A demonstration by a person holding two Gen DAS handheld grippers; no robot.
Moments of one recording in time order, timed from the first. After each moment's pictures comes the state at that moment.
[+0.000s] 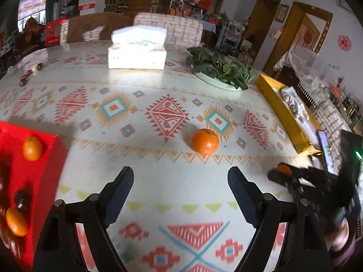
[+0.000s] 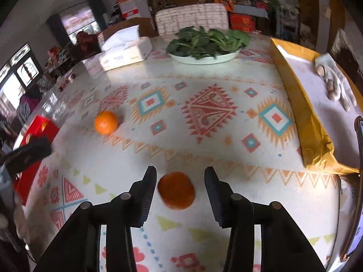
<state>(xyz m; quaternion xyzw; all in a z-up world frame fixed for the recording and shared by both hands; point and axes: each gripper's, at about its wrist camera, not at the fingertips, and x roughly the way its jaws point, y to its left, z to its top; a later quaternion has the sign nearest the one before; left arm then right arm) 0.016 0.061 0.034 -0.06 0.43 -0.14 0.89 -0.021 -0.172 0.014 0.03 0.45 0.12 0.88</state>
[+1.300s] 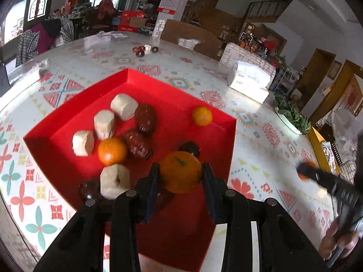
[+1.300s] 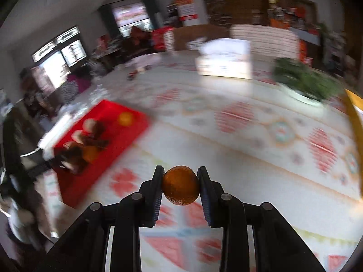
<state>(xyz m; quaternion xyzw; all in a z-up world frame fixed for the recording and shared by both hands) -0.102 0.262 0.035 -0.18 0.38 0.04 0.91 -0.029 0.014 0.061 0.01 0.41 0.31 0.86</state>
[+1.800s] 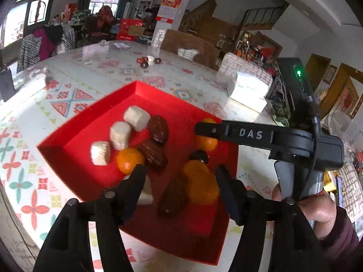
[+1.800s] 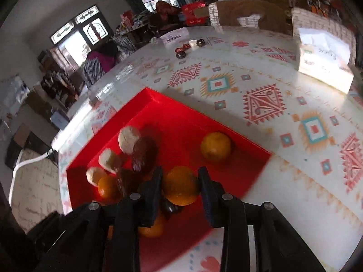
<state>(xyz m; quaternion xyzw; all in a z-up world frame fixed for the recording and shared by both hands) -0.122 0.287 0.049 -0.17 0.34 0.04 0.92 0.038 0.173 0.027 0.02 0.46 0.36 0.81</state>
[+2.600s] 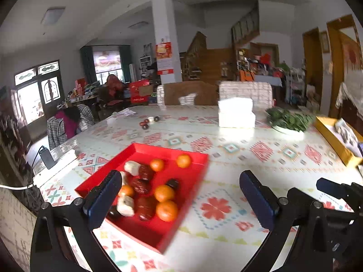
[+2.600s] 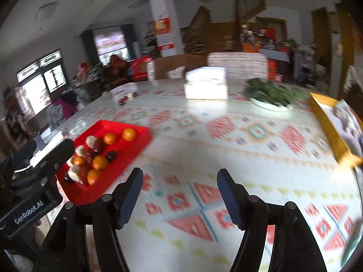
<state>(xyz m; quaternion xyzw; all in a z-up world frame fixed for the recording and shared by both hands) -0.171 0.132 0.105 0.03 0.22 0.13 0.97 -0.127 -0.025 0.067 0.04 0.32 0.16 0.93</state>
